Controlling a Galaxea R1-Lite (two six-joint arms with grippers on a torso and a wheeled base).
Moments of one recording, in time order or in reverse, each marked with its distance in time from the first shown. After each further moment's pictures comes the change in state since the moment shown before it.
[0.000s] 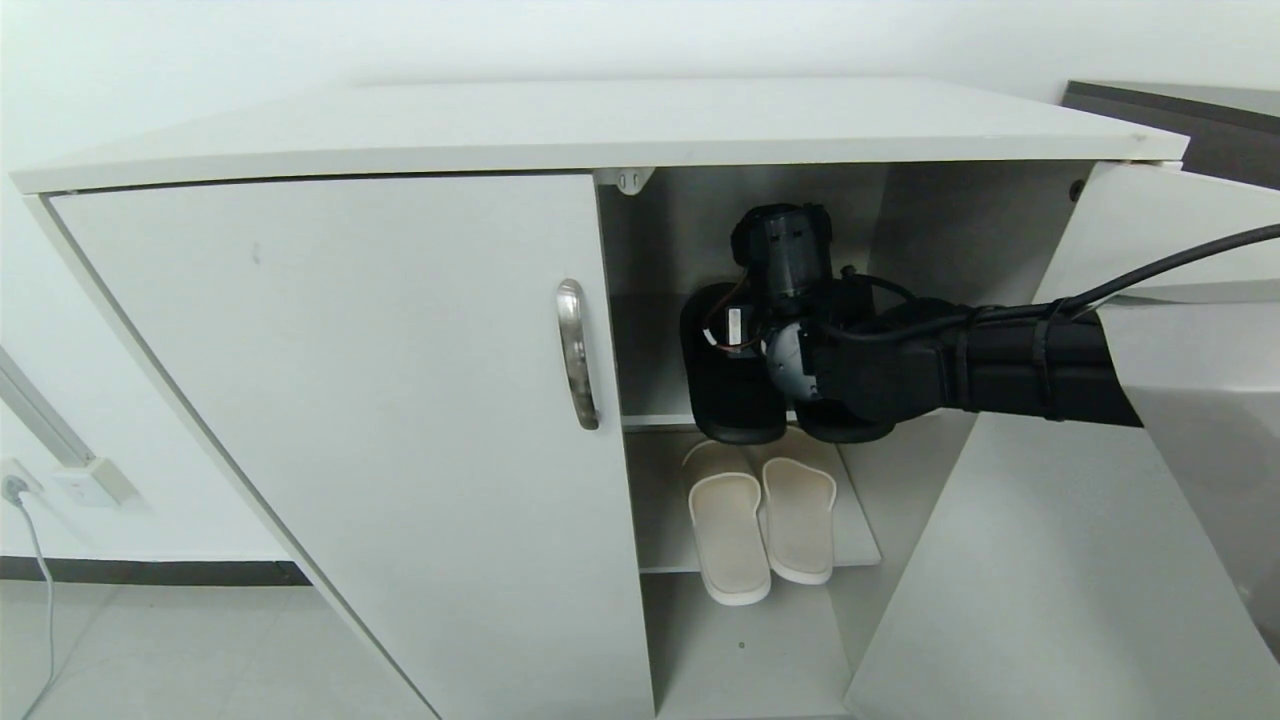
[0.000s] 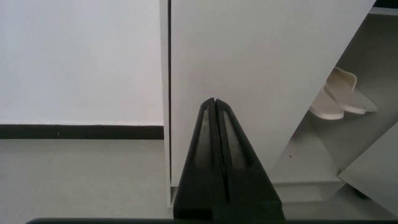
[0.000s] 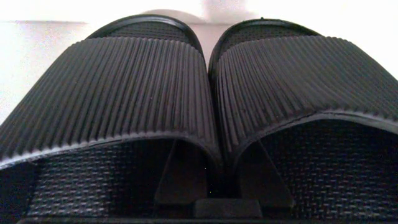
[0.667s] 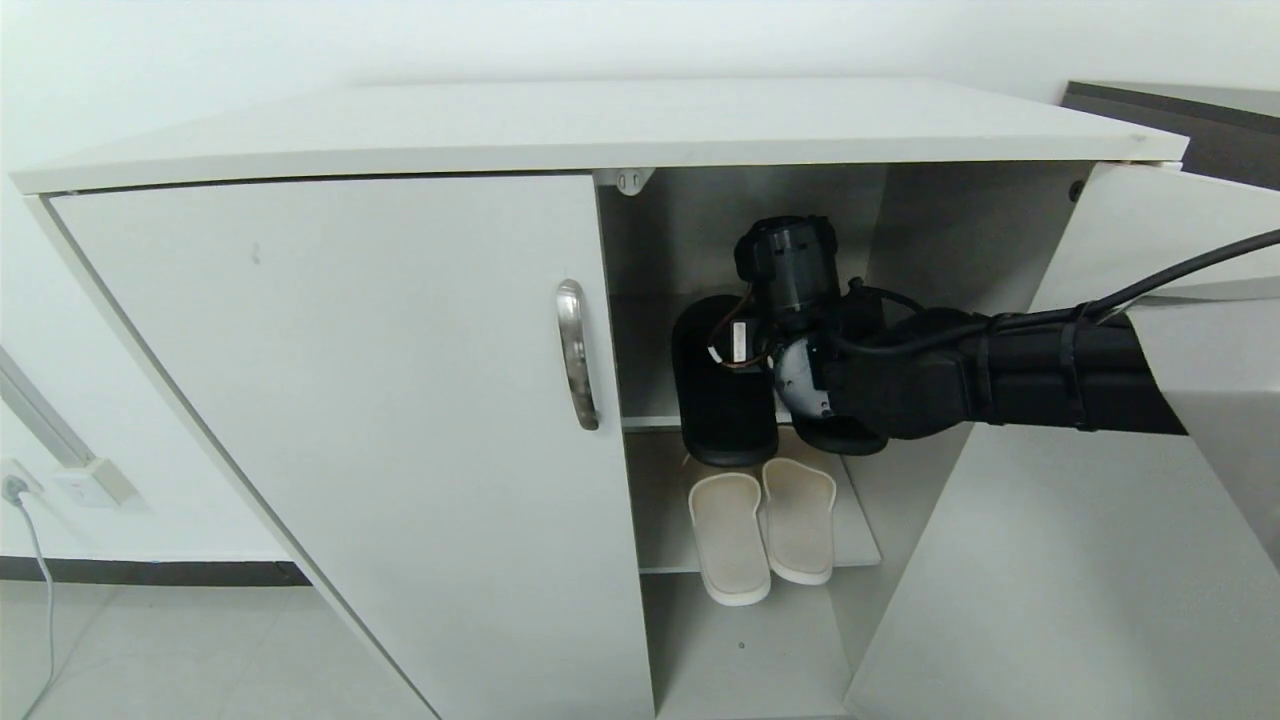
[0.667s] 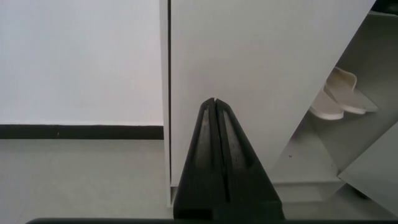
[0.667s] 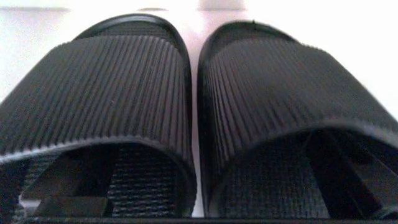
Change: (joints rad) left arm 0.000 0.000 0.000 0.000 0.000 0.000; right arm 0.026 -0.052 0.117 -0.008 -0.003 0.036
